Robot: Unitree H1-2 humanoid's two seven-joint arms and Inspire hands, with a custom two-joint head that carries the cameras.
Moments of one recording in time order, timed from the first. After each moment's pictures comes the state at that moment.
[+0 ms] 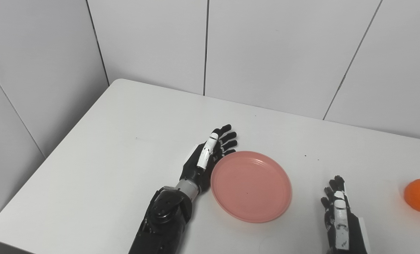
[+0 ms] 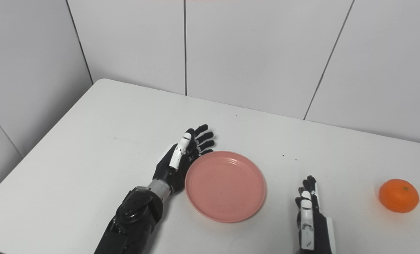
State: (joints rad) left arm -0.23 -0.05 -0.04 0.02 -0.24 0.30 -0.08; right arm 0.10 0.09 0.08 -0.28 0.01 0.14 -0.02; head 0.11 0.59
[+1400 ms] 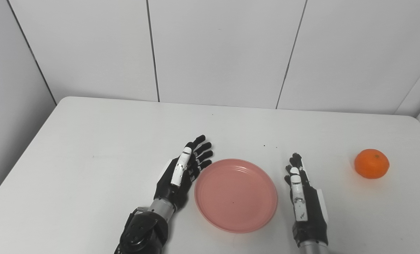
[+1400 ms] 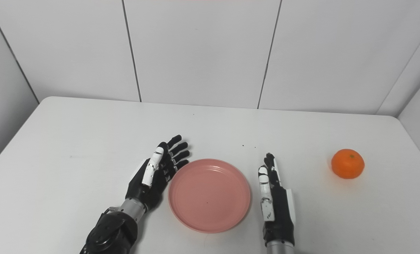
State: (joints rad) left arm -0.18 -0.05 -0.06 -0.03 -0.21 0.29 -0.14; right arm 0.05 0.15 0.08 -0.28 -0.11 0.14 -0.09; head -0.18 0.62
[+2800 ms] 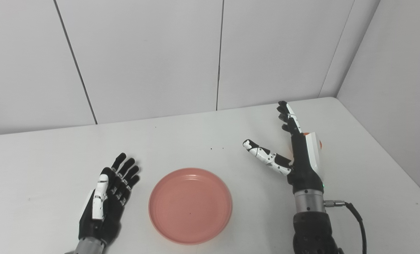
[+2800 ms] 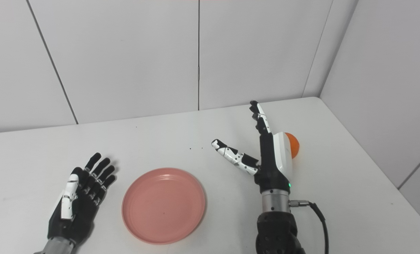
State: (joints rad) left arm -0.16 0.03 0.03 0.03 -0.35 0.20 -0.25; right arm -0.11 -0.01 -0.05 -0.43 -0.59 0.24 -0.17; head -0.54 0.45
